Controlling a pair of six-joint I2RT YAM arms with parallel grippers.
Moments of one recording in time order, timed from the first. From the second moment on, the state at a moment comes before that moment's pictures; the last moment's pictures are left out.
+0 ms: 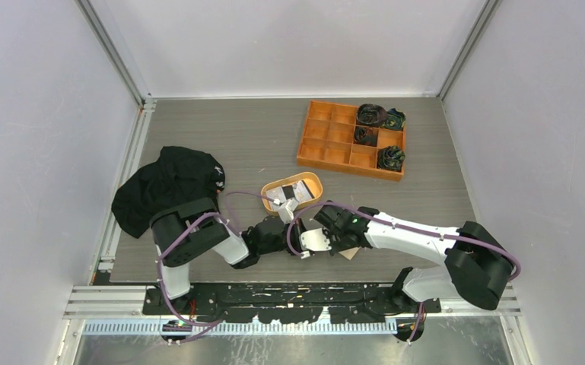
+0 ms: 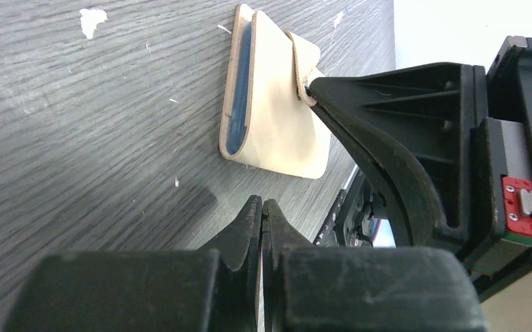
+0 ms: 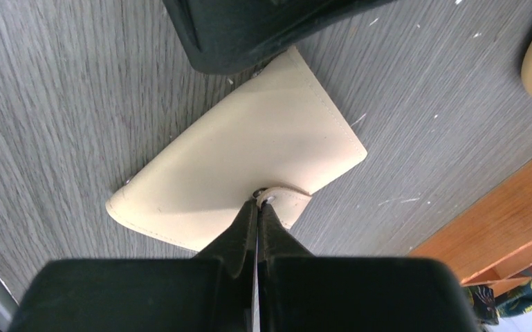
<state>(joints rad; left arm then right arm) -1.05 1.87 0.50 1.02 0.13 -1.10 0.90 1.32 0.66 -0.65 0.14 -0.94</state>
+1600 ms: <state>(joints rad) -1.05 1.52 0.38 0.67 0.07 -0.98 0.97 1.59 0.87 -0.91 0.19 -0.90</state>
